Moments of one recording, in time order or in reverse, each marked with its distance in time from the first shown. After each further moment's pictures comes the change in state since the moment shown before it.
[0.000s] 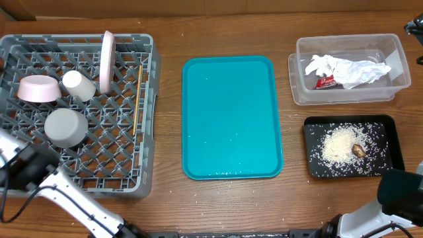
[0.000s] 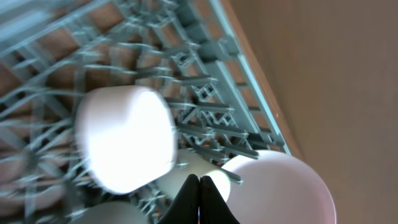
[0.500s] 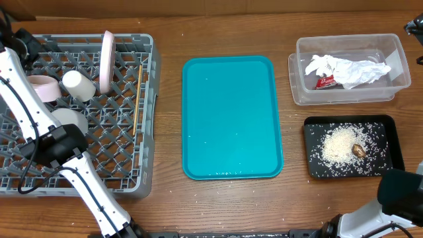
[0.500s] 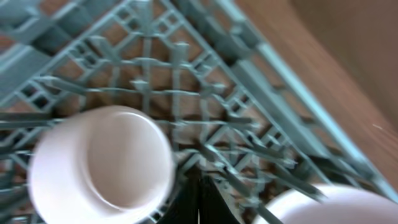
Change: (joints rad) left arm -0.265 0.055 -0.002 0.080 -0.517 -0.012; right arm 0.000 0.000 0.000 0.000 0.000 0.000
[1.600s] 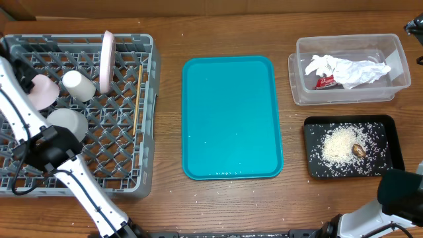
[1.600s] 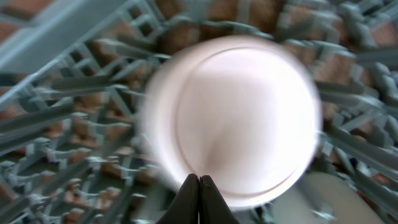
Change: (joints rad) left arm 0.082 0.058 -0.047 -0.178 -0.192 -0.057; right arm 0.000 0.000 0.000 0.000 0.000 0.000
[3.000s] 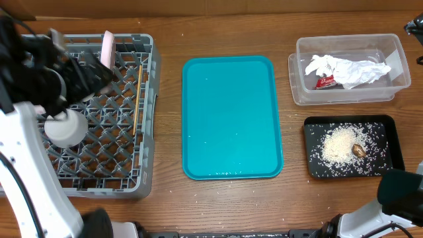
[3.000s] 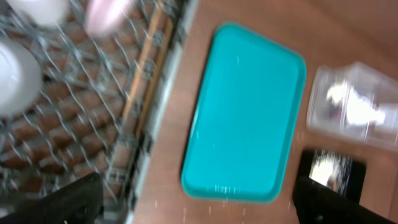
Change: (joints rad) left arm -0.335 -1.149 -0.966 -0.004 0.541 0.223; right arm 0.000 0.000 0.000 0.000 0.000 0.000
